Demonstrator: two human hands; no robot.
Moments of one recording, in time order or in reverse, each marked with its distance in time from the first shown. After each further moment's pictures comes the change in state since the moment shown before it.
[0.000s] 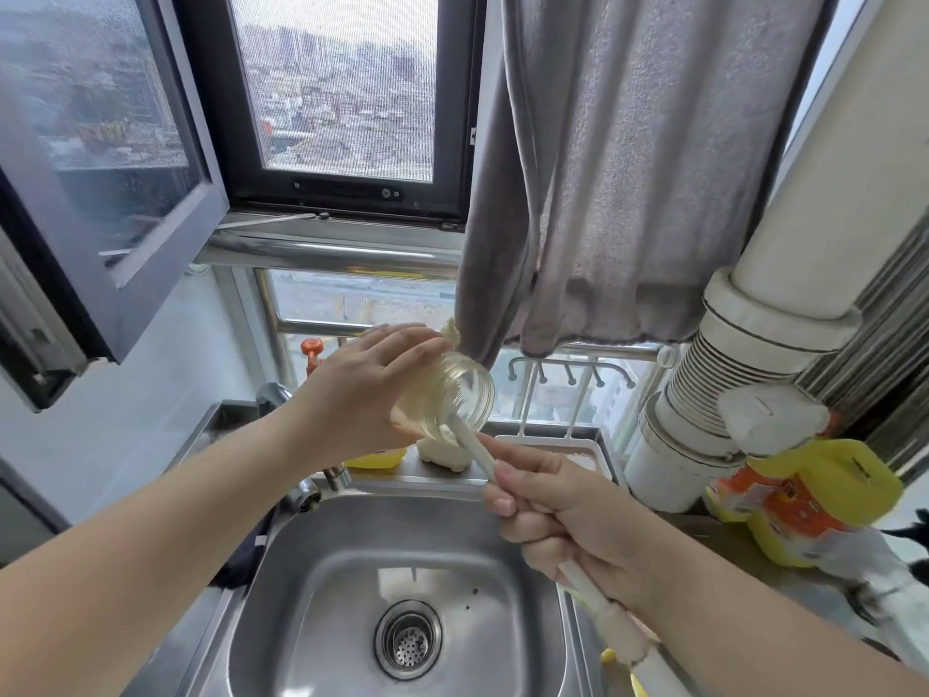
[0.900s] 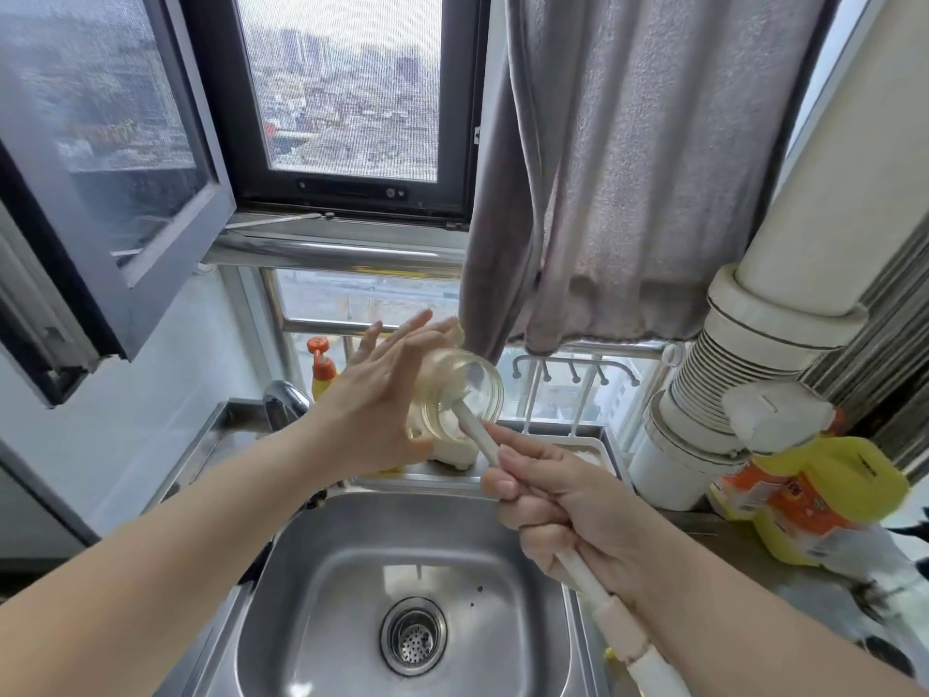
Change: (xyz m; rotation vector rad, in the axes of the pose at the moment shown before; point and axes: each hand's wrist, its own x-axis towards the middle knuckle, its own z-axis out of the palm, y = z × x) left_hand -0.005 0.016 0.006 -0.254 -0.097 -0.197; right_hand 0.001 0.002 0.010 0.210 -0.055 -0.037
